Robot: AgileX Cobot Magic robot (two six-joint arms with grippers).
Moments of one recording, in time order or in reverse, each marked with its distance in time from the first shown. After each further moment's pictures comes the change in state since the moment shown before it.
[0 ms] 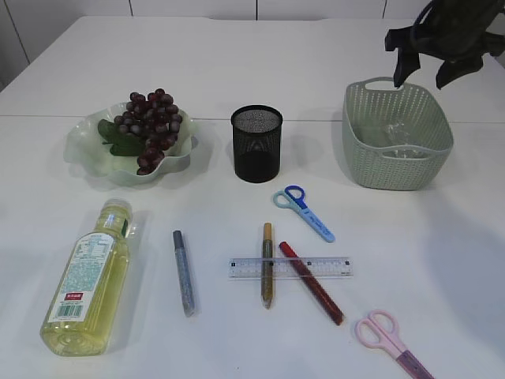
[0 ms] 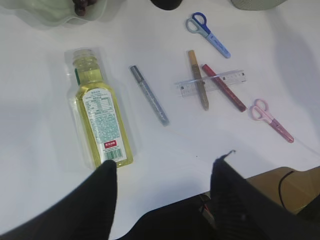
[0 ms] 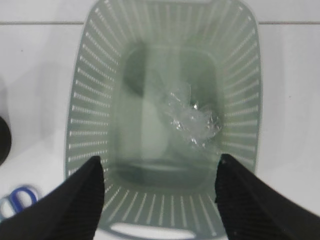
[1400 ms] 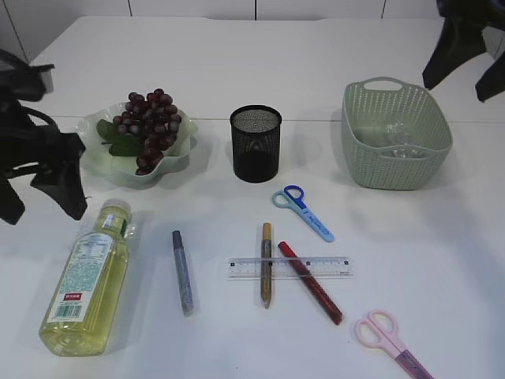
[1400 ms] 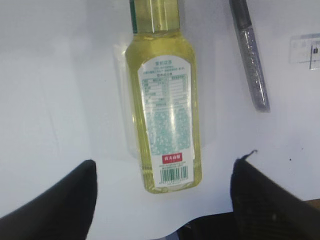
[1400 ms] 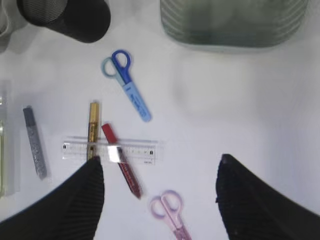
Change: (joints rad) left arm 0.000 0.616 0.000 0.130 -0.099 -0.072; right arm 0.000 -0.490 0.406 0.262 0.204 -0.060
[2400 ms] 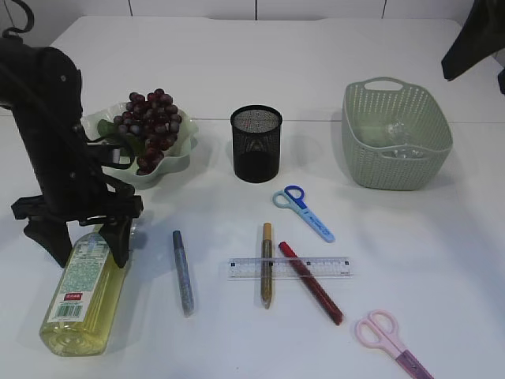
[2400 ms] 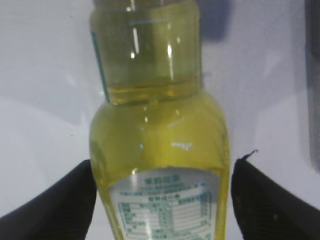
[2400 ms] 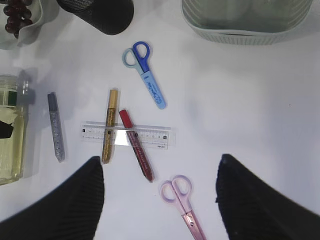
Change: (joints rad) left arm -0.042 0.404 -0.130 0.023 -0.023 -0.040; right arm 0.001 -0.168 0.111 0.042 0.002 -0.033
